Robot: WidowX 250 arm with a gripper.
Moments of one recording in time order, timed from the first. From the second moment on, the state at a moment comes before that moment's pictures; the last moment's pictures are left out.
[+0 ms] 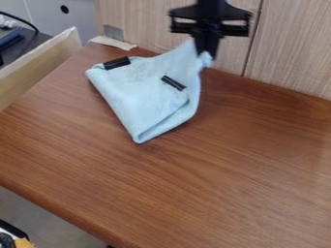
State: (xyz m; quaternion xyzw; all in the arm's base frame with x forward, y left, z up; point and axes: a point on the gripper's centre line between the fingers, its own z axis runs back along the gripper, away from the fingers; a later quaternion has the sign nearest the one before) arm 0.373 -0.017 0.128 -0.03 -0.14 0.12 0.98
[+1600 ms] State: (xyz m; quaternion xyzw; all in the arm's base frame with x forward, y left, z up) arm 0.280 0.093 0.035 0.00 -0.11 0.21 0.97
